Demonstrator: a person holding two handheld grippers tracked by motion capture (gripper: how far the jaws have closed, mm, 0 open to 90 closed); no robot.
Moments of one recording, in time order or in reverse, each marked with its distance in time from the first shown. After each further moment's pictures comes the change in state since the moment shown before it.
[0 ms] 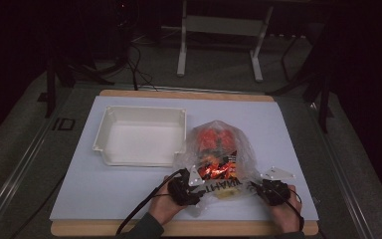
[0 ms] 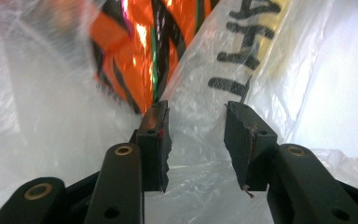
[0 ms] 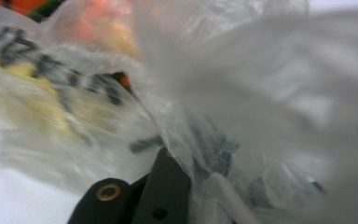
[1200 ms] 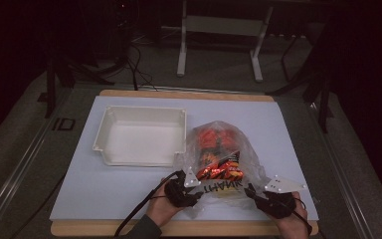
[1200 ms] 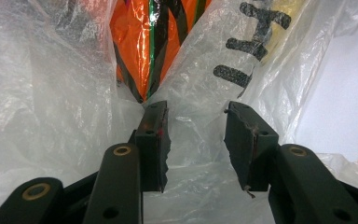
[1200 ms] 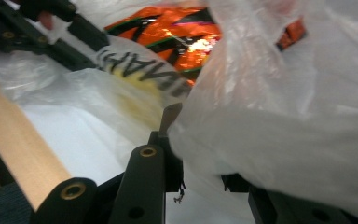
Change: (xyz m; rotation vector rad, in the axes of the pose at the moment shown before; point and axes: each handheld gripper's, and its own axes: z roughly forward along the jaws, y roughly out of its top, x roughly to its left) left arm 0.002 -0.008 -0.001 -0.020 -0.008 -0.016; right arm 0.027 0.006 -0.045 -0.113 0.180 -0.092
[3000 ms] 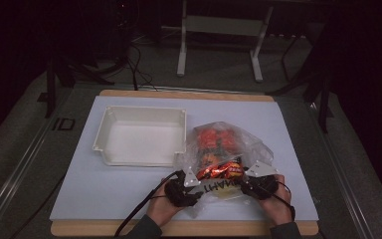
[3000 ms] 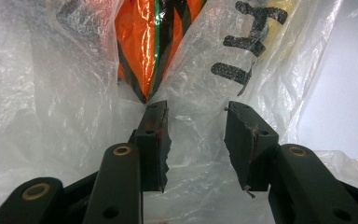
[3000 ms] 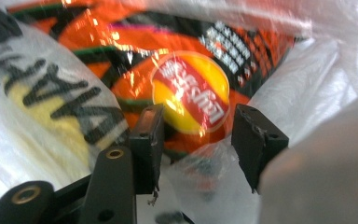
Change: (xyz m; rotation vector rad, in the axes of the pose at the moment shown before) left arm 0.002 -0.002 0.004 0.000 -0.003 -0.013; right arm -0.016 0.021 0.057 0.099 -0.157 -0.121
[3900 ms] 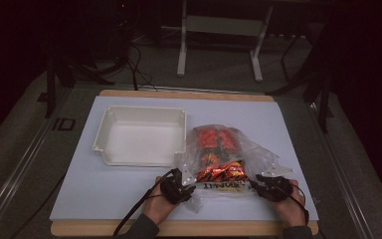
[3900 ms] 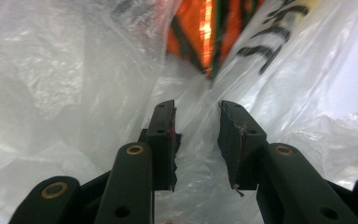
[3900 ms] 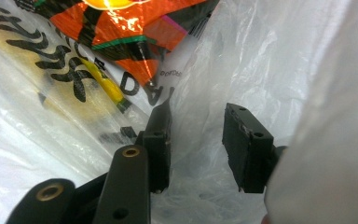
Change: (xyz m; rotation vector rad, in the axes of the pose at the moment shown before) left arm 0.009 -0.005 -0.005 0.037 0.131 0.008; right arm -0.036 -0.045 -0.001 0.082 0.048 0.126
